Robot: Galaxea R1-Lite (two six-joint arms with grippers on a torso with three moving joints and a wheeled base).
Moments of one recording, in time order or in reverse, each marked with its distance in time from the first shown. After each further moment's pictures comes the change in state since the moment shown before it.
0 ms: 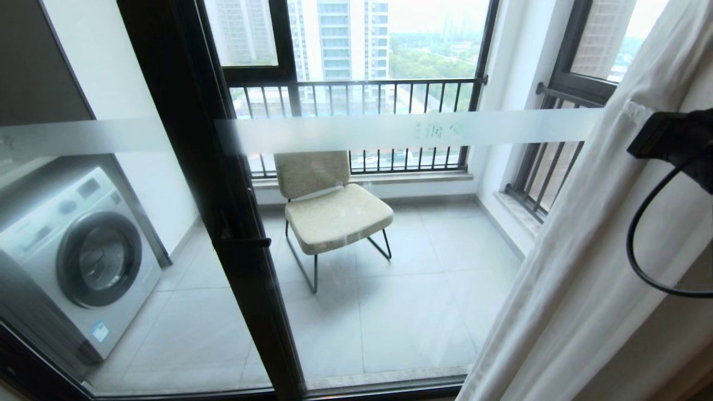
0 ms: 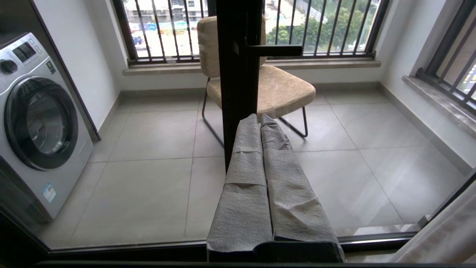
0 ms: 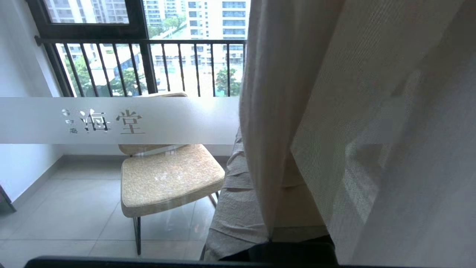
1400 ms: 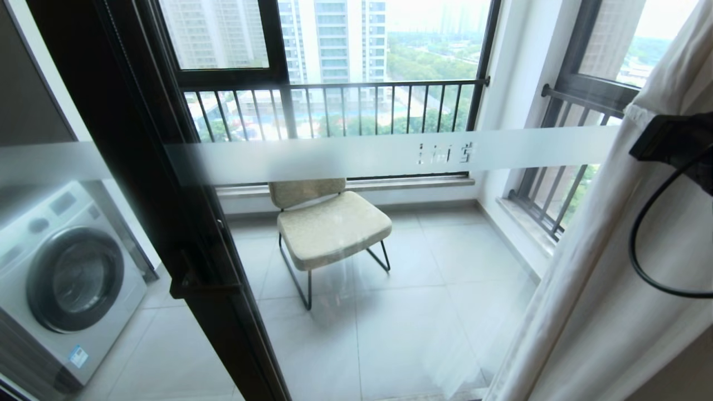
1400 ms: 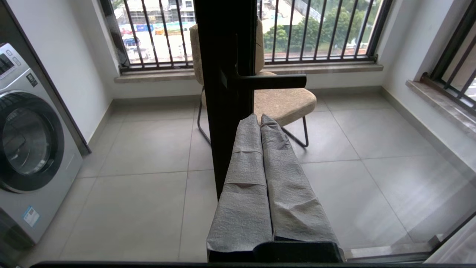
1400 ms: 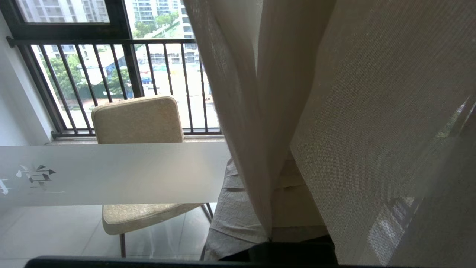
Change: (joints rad) left arm 0.000 0.000 0.000 0.000 -0.001 0.001; right arm -0.001 0.002 0.006 0.000 -0.001 -0.002
